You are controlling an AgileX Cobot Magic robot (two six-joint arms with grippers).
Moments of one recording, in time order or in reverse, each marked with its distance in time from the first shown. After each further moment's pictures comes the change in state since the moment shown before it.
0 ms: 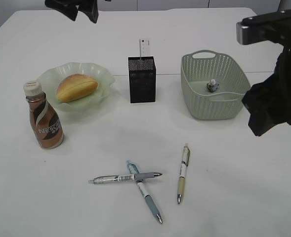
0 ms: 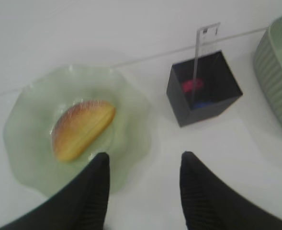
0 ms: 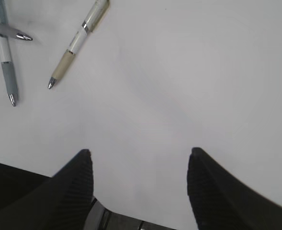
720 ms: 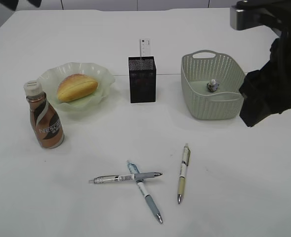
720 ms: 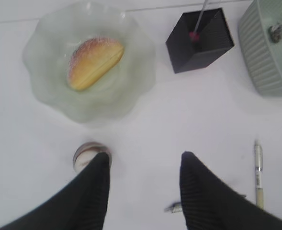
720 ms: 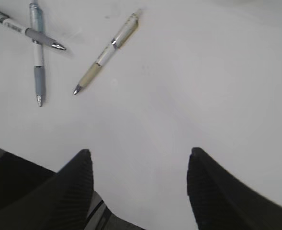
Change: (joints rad) left arm 0.195 -0.251 0.116 -0.299 0.209 0.134; right arm 0.000 0.000 -0.055 0.049 0.004 -0.111
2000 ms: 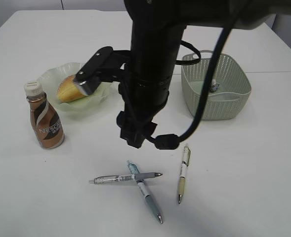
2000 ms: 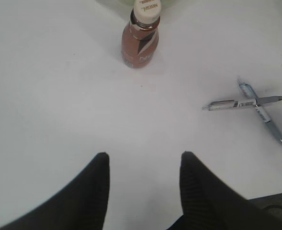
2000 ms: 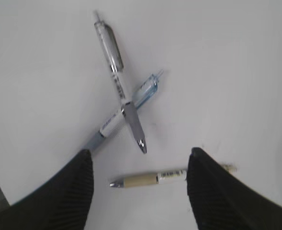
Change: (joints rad) left arm 0.082 -0.634 0.689 0.038 0.000 0.042; right arm 0.289 0.557 -0.448 0.036 0.000 -0.514
